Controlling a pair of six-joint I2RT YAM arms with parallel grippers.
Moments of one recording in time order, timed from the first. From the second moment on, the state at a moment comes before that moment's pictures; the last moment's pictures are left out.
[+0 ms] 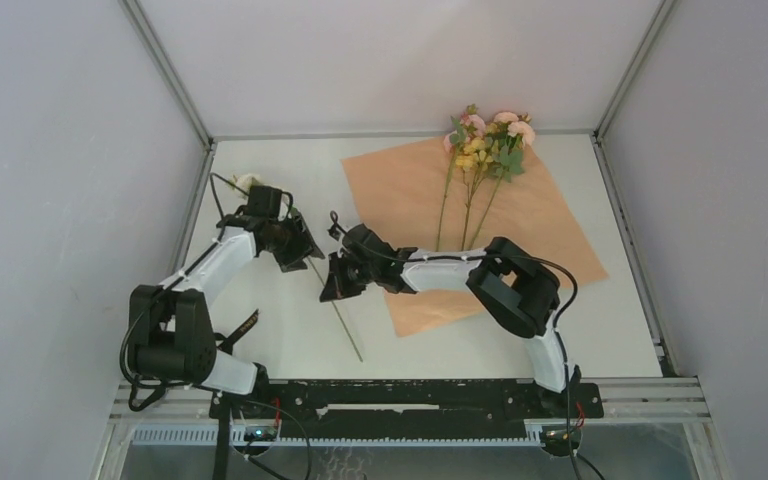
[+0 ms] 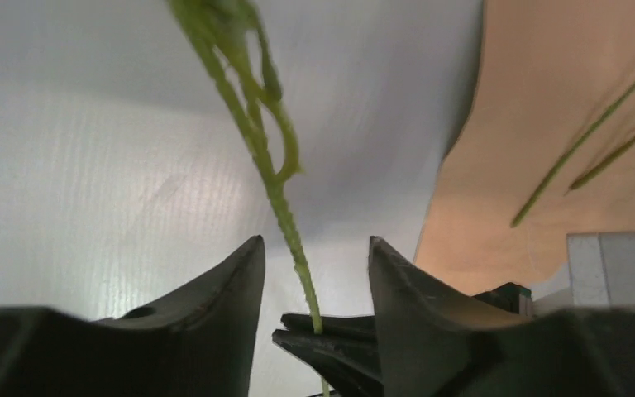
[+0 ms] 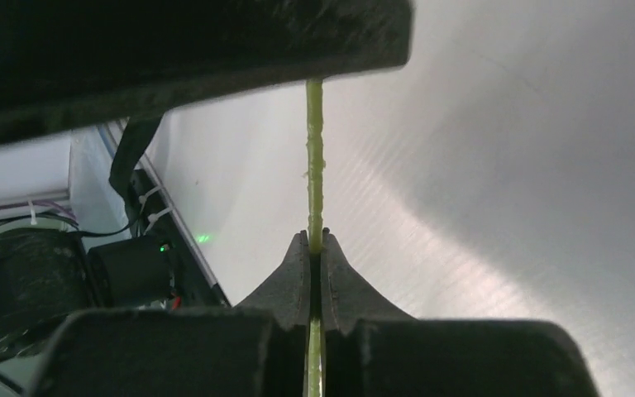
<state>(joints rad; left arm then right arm) -0.15 1.45 0.93 -0.59 0.22 -0.63 0.98 2.07 1.29 0.10 -0.36 0.74</state>
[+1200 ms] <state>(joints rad) -0.24 1.67 1.09 -0.44 0.35 -0.48 0.24 1.61 1.18 -0.47 0.13 0.46</state>
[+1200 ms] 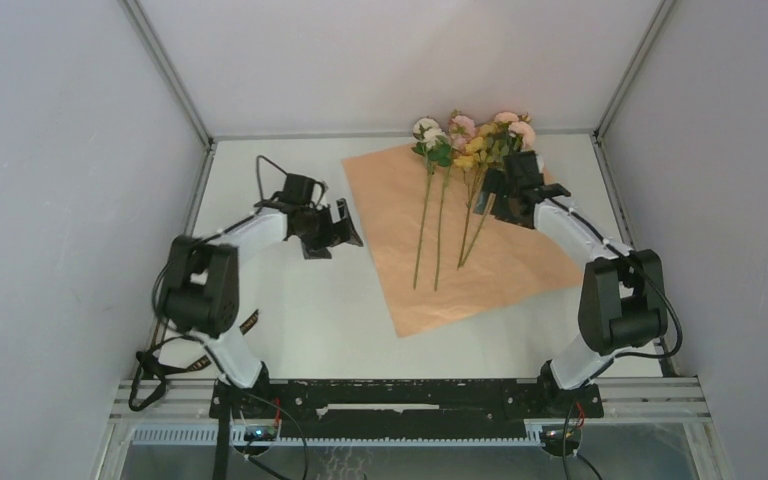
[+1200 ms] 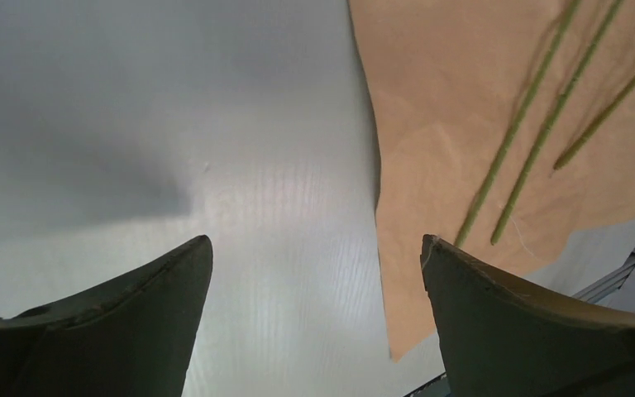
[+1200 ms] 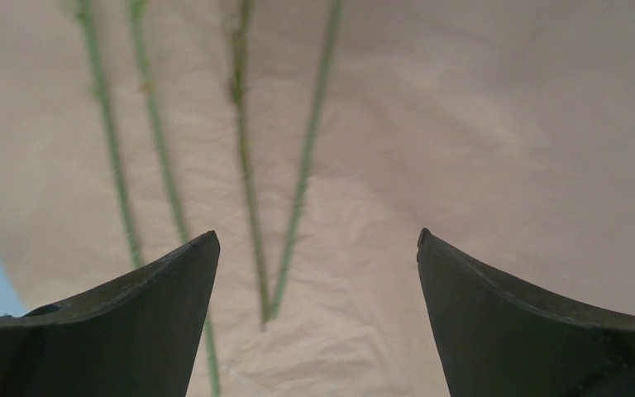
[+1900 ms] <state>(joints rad) -0.37 2.01 1.26 -0.20 0.49 -0.81 -0.07 1.80 1.16 -0.46 -0.20 0.42</state>
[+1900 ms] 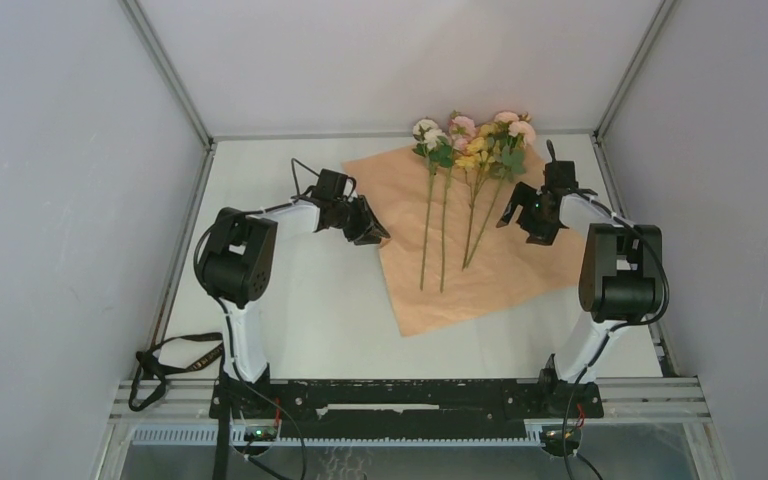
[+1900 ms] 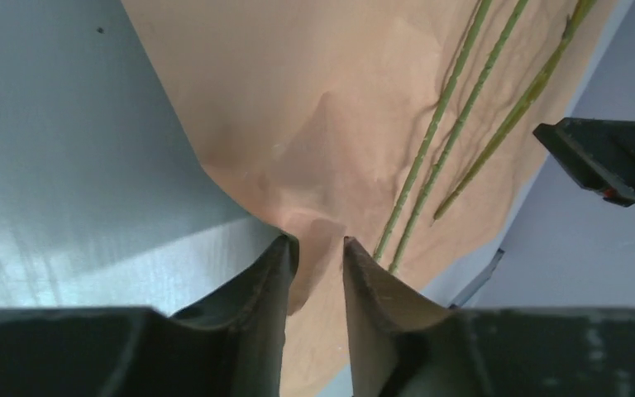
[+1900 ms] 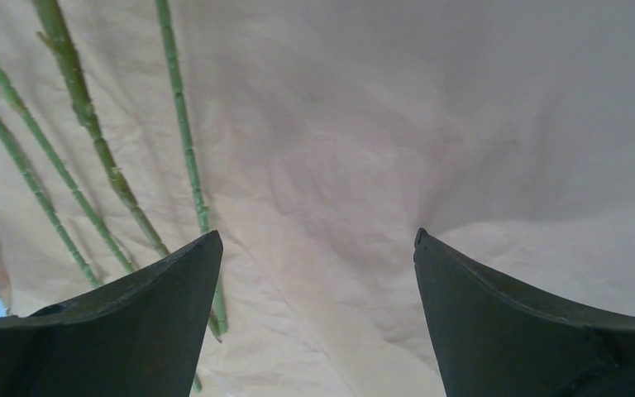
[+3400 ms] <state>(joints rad) -0.13 1.64 0.98 -0.45 0.41 -0.77 0.90 2.05 1.55 -0.50 0.35 0.23</state>
